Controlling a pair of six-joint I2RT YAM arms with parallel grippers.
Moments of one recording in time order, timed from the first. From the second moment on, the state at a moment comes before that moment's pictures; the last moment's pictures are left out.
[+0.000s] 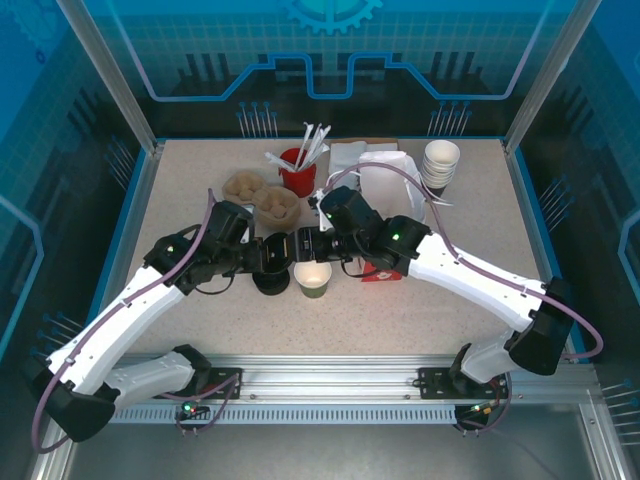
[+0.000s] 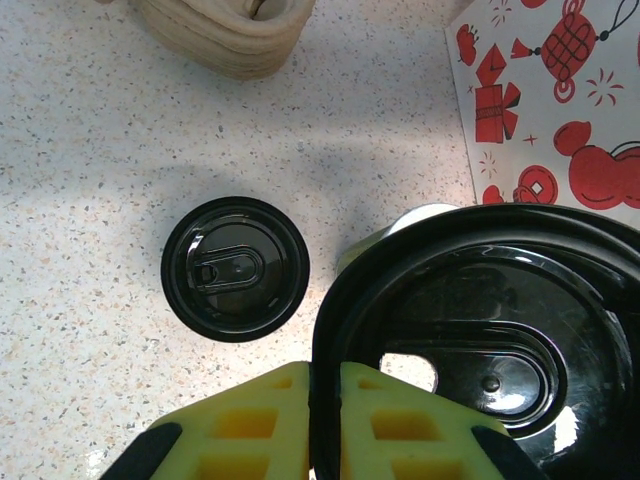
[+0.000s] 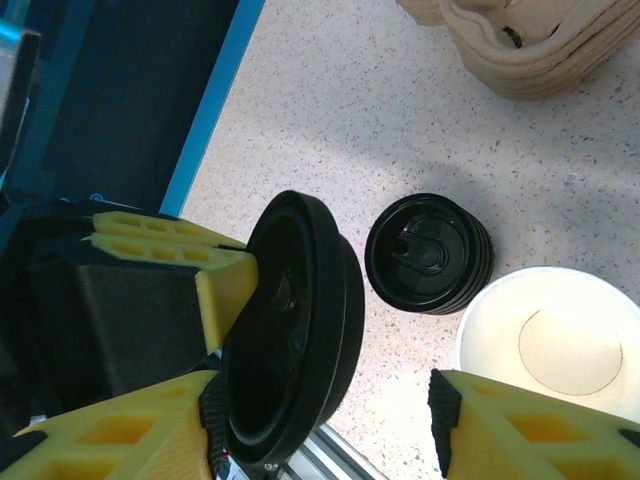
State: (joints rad) left arm -0.57 1.05 1.12 -1.00 -0.04 -0.61; right arm 0.94 1.46 1.39 -0.61 -0.14 0.75
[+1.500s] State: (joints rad) left arm -0.79 0.82 1.21 -0.85 0.11 -0.09; right arm 0.78 1.36 1.41 -0.83 -0.27 0.72
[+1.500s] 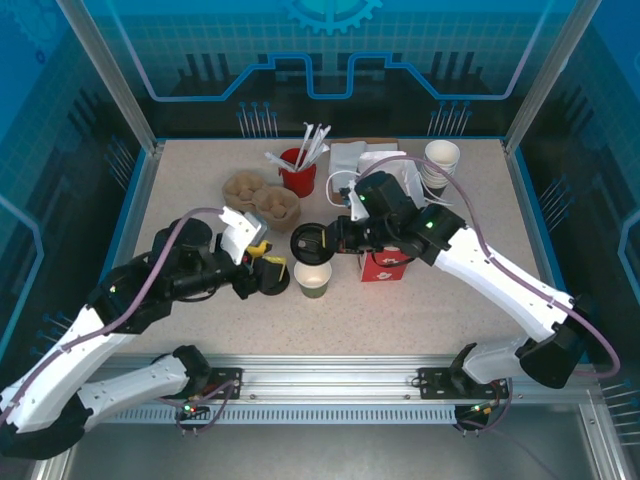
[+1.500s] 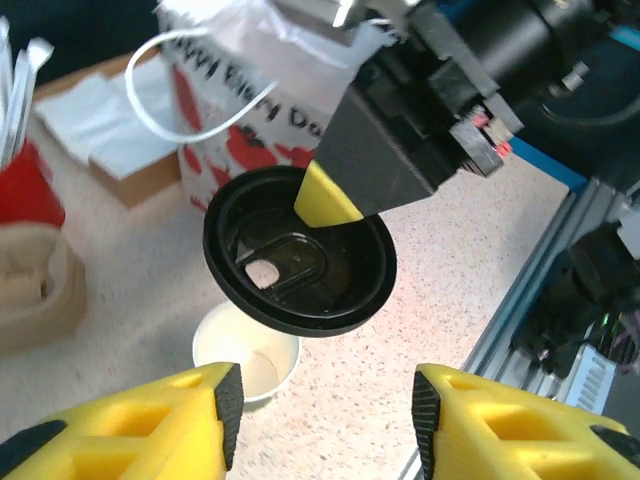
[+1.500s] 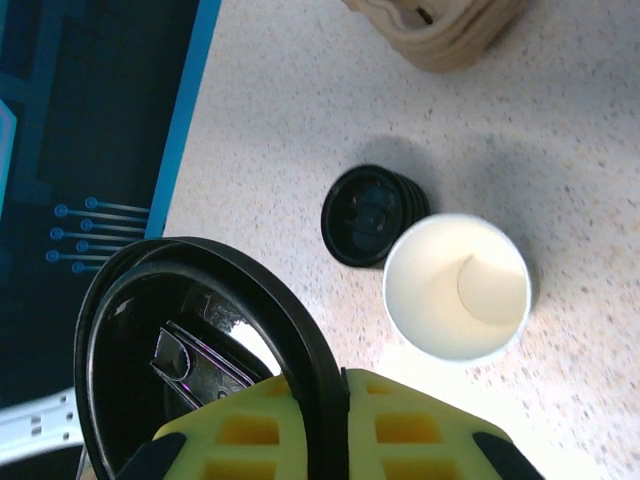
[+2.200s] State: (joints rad) left arm -1.17 0.96 1.13 -0.60 -0.10 0.73; right arm 0.70 1.17 1.37 -1.11 -0.42 0.66
